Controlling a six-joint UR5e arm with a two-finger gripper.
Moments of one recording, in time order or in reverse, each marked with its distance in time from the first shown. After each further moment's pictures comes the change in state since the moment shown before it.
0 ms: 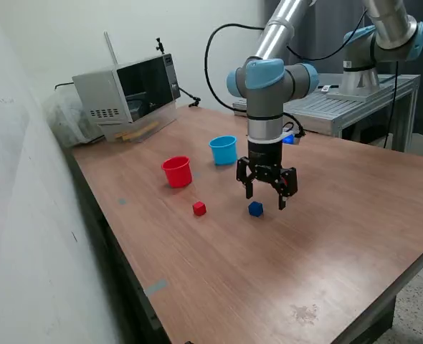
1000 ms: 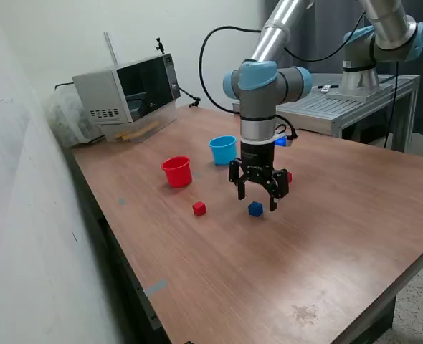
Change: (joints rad) arm -0.018 0.015 -0.017 -0.030 -0.001 -0.020
